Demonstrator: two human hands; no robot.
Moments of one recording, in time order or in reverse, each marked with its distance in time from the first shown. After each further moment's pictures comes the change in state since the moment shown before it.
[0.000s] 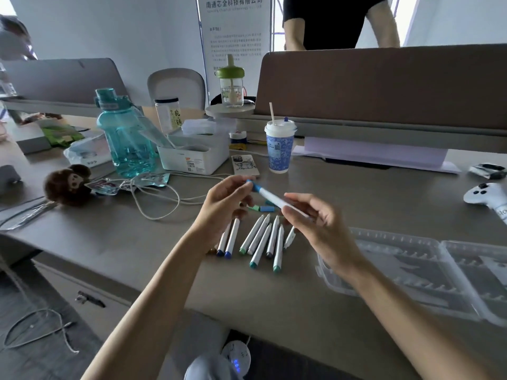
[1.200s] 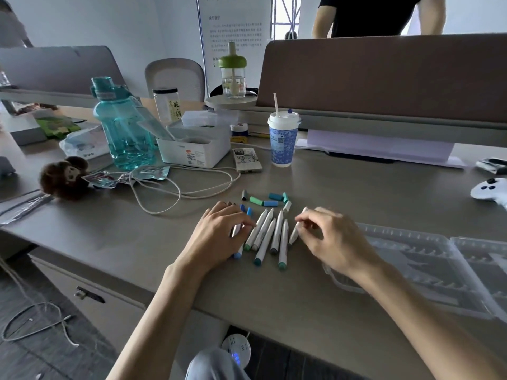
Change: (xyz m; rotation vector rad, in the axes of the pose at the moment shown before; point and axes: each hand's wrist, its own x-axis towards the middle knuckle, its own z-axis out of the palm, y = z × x) left_hand -0.030 -0.038 -0.037 1.218 -0.067 0.439; right_hand 0.003 0.032 -0.021 -1.010 -0.028 -0.235
